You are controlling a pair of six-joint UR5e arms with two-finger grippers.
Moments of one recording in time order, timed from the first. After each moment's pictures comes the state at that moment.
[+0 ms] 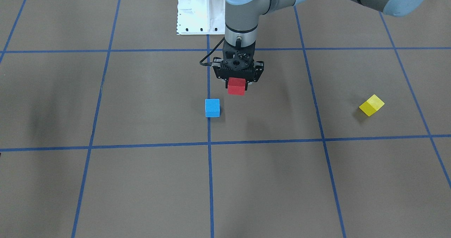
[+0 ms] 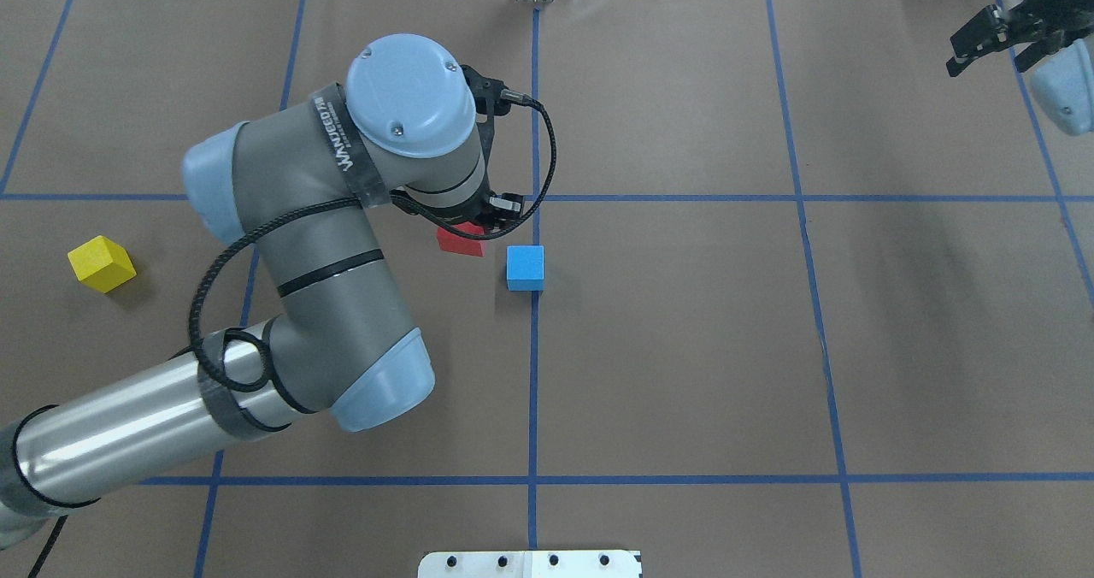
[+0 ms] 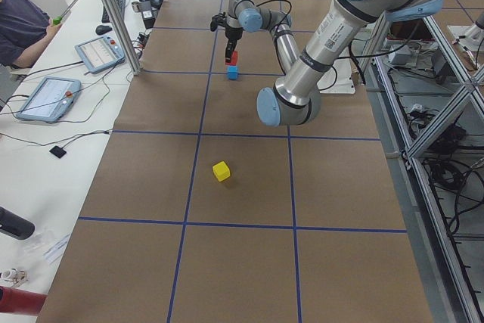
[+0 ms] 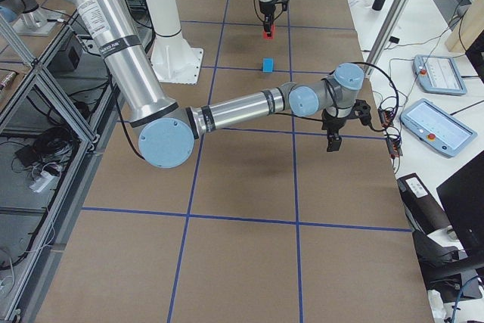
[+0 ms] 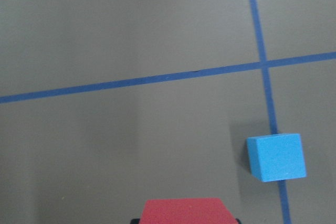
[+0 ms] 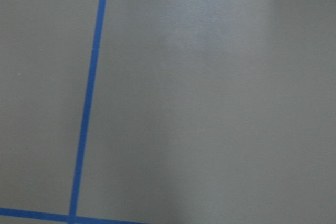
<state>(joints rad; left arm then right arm) -0.58 -2.41 -1.67 -1.43 -1.80 -0.97 1.32 -1.15 1.41 -1.50 2.30 0.30</state>
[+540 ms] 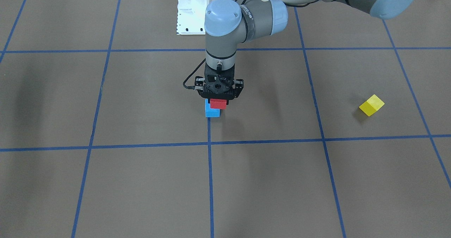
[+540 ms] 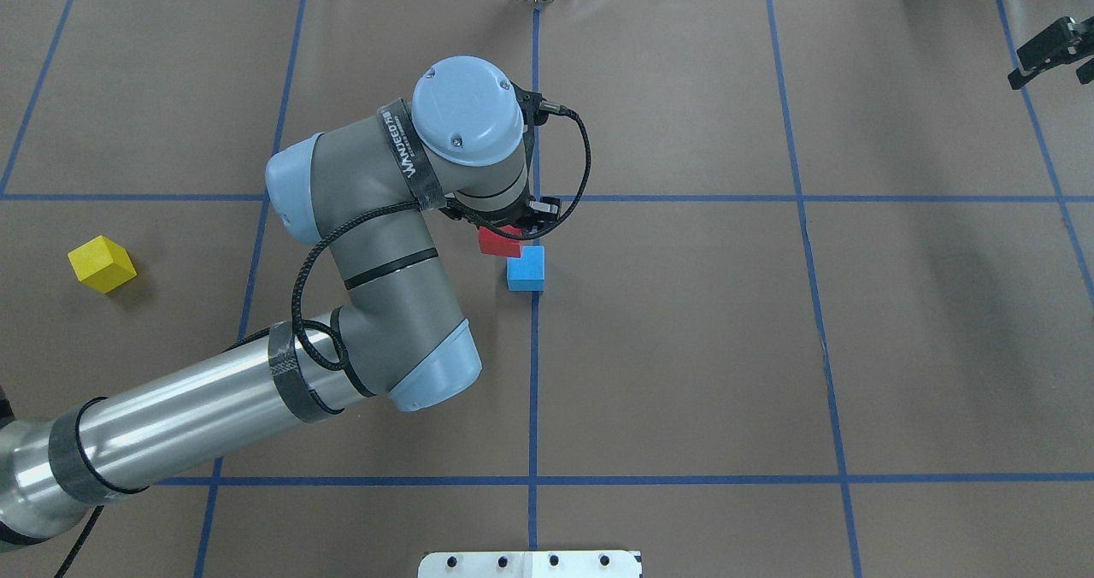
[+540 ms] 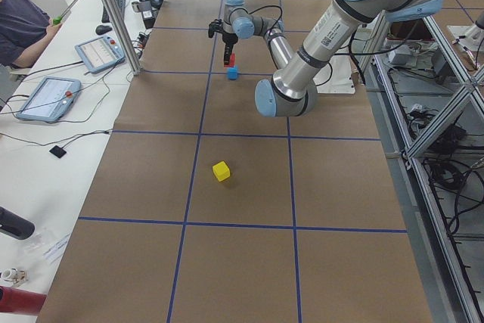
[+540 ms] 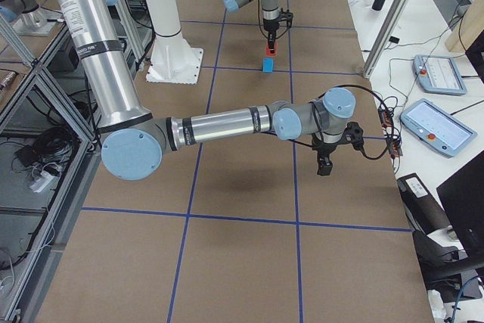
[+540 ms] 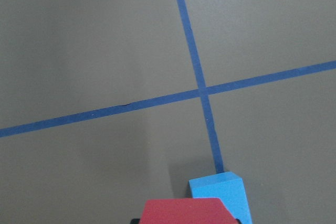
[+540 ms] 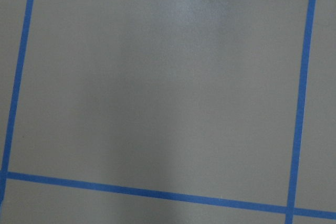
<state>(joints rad) -0.56 -2.48 -1.48 -1.55 -1.83 -1.12 1.40 -1.30 1.48 -1.49 2.35 0.20</state>
